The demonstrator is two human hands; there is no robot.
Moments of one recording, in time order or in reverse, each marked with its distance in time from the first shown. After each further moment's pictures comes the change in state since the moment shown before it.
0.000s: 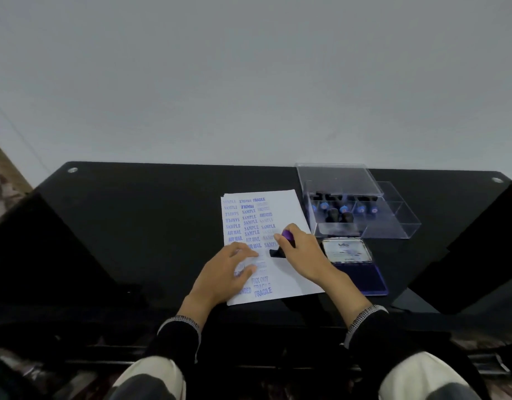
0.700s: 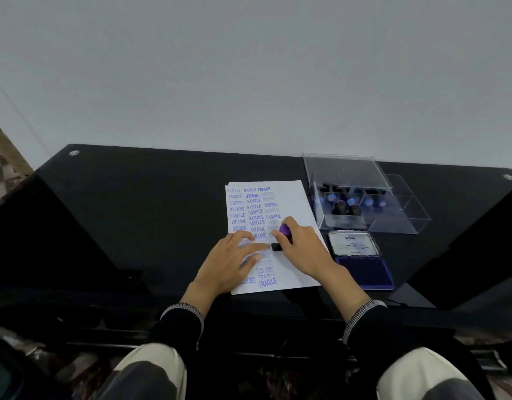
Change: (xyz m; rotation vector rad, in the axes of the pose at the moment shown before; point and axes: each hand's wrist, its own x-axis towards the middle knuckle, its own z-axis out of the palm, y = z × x) left_hand 0.003 -0.007 0.004 0.149 -0.009 0.094; right_hand 0.001 -0.004 0.013 -0.223 -0.022 -0.070
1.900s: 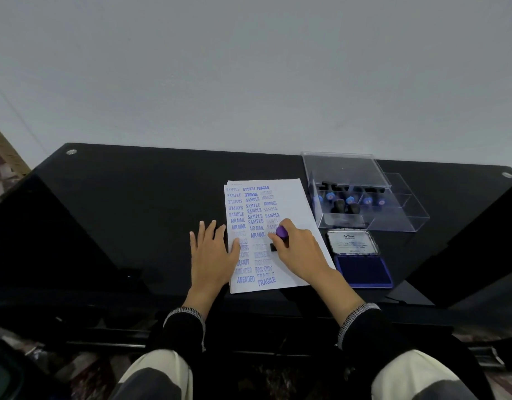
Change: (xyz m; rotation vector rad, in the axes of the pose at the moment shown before) left_hand -0.001 0.004 0.001 -0.015 0.214 -0.547; right_hand -0.003 0.002 0.014 -0.001 0.064 0.000
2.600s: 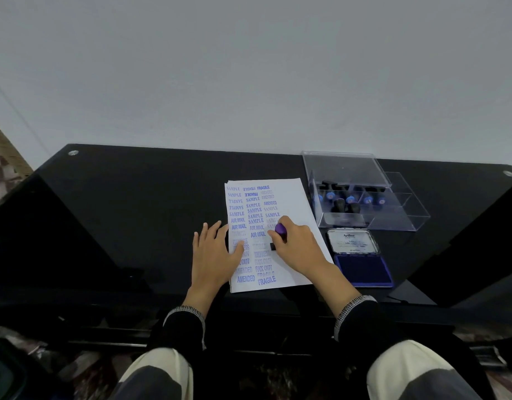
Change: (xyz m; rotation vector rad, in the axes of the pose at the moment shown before) left_hand -0.001 0.000 -0.002 -0.061 -0.015 0.027; right_hand 0.007 -0.002 0.001 0.011 0.016 -0.005
